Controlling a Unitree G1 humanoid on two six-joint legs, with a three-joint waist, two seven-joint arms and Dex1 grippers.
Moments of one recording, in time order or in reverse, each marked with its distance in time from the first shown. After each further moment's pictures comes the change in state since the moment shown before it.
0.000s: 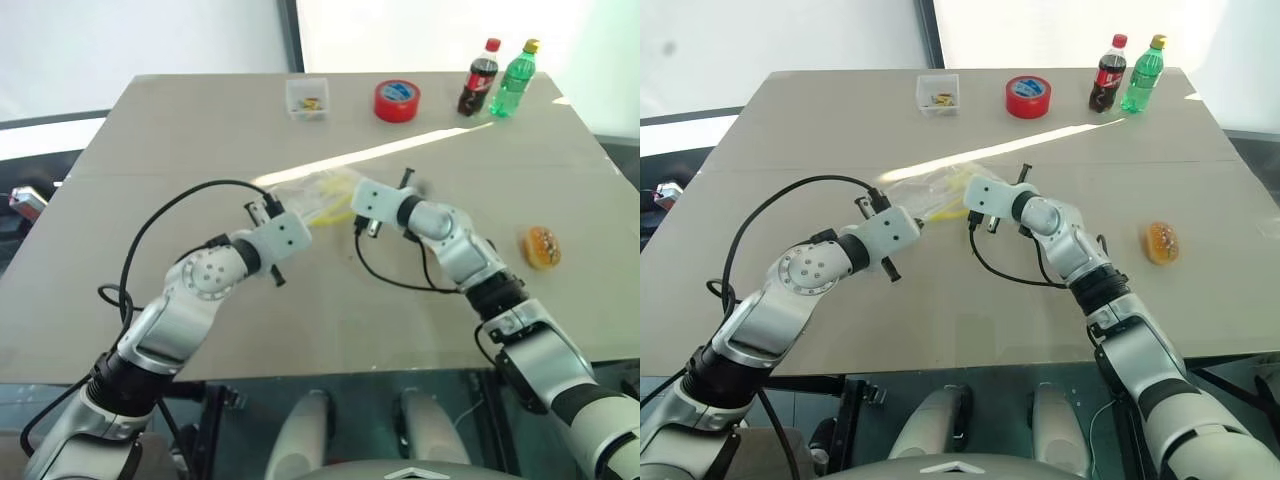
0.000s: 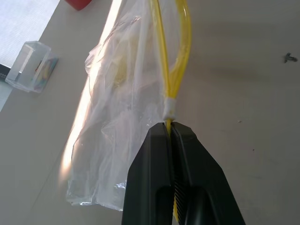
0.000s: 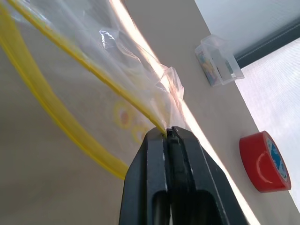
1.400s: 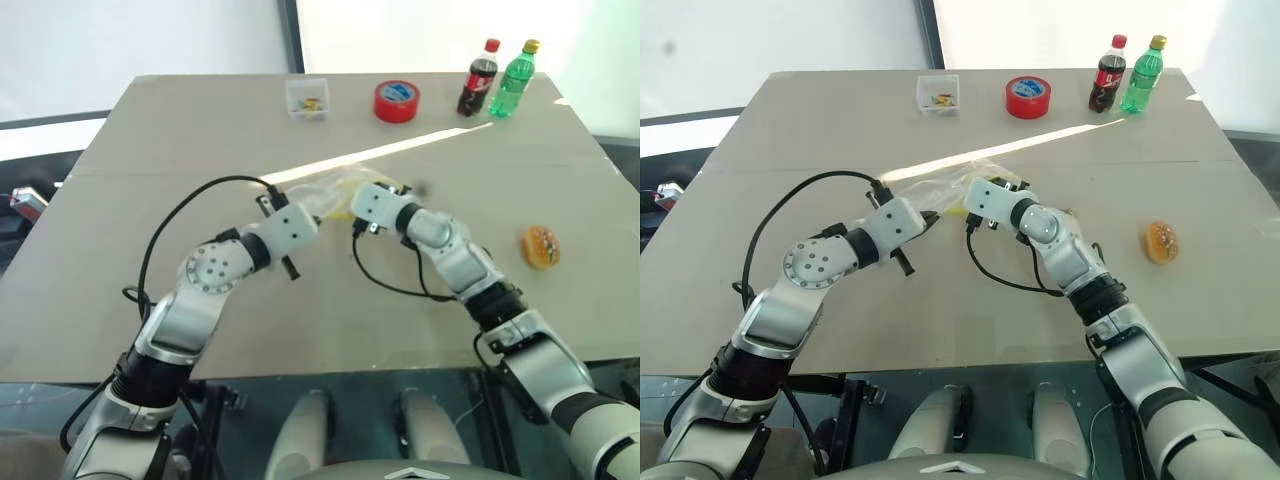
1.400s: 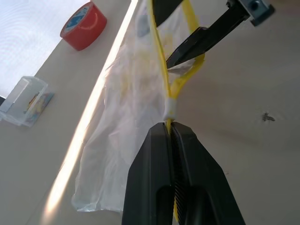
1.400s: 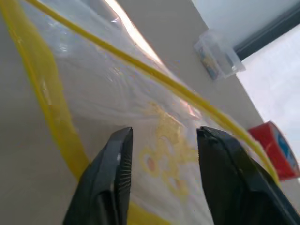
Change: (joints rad) left arm -0.020 -0.135 0.080 0.063 -0.023 -0.152 -0.108; right arm 0.027 -0.003 0.046 -0.022 0.018 -0.018 -0.051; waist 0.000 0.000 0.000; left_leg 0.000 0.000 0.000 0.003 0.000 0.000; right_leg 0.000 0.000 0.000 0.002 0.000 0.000
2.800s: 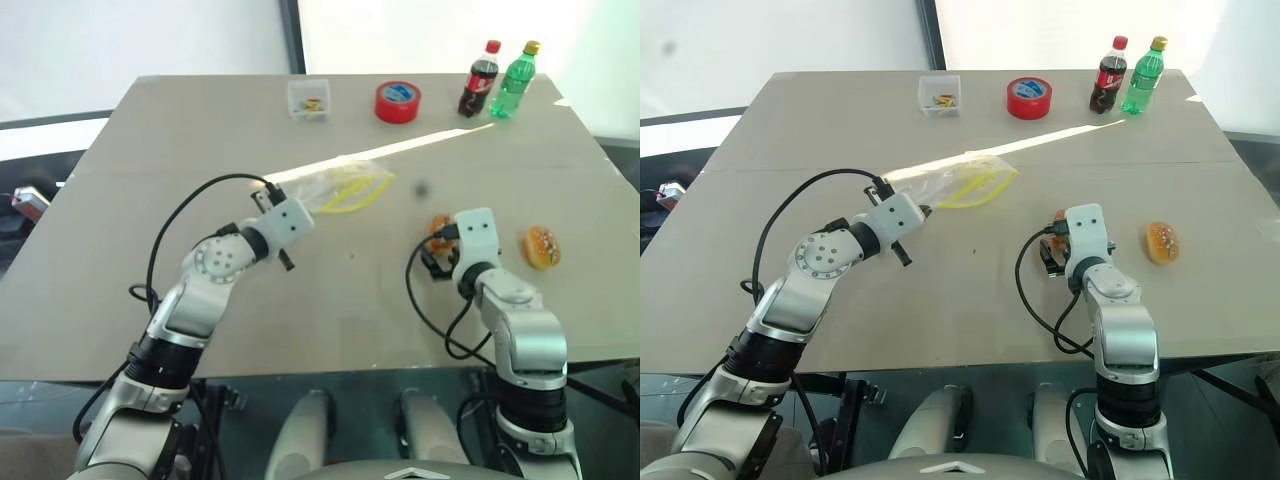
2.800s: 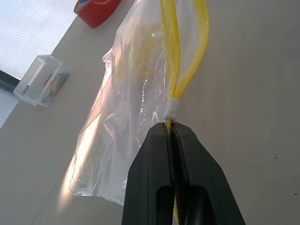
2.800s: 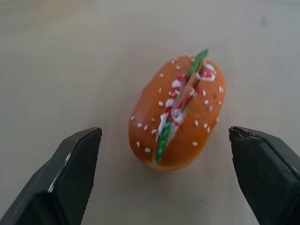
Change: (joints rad) left arm -0.059 -0.039 0.000 0.185 0.091 -0.072 0.044; right arm 0.522 0.216 -0.442 -0.898 0.242 1.076 -0.170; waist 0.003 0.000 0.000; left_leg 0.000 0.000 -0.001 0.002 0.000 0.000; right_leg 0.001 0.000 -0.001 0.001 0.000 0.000
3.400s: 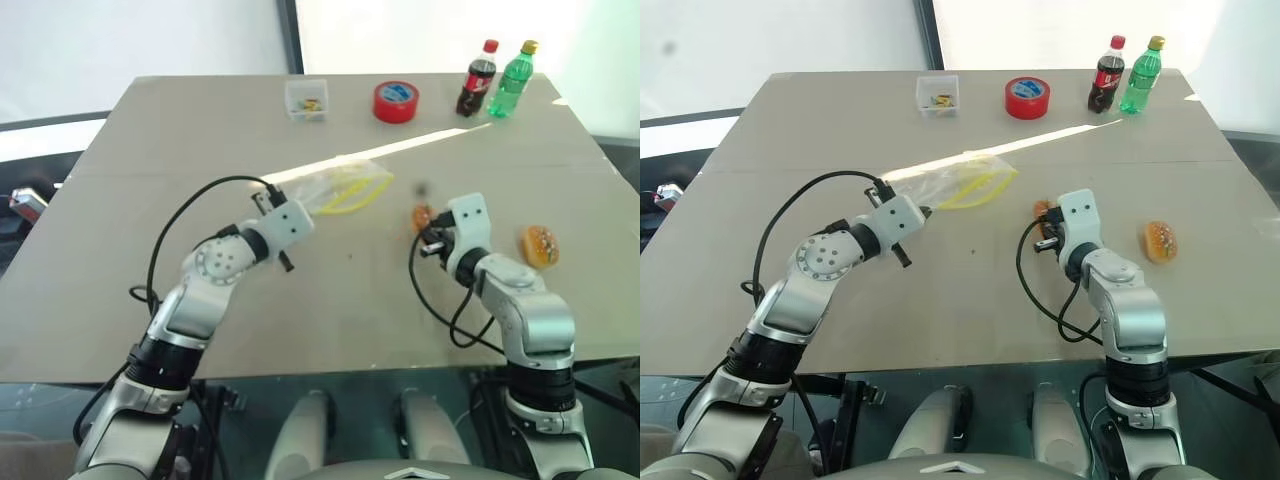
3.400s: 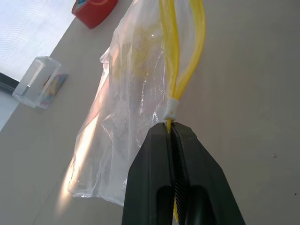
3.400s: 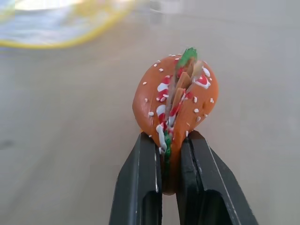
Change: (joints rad) left arm 0.007 -0.006 -0.004 0.003 0.018 -0.027 0.001; right arm -0.085 -0.113 0.005 0.033 0.292 -0.061 0.169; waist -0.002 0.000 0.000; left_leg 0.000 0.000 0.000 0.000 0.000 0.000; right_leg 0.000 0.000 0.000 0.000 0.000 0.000
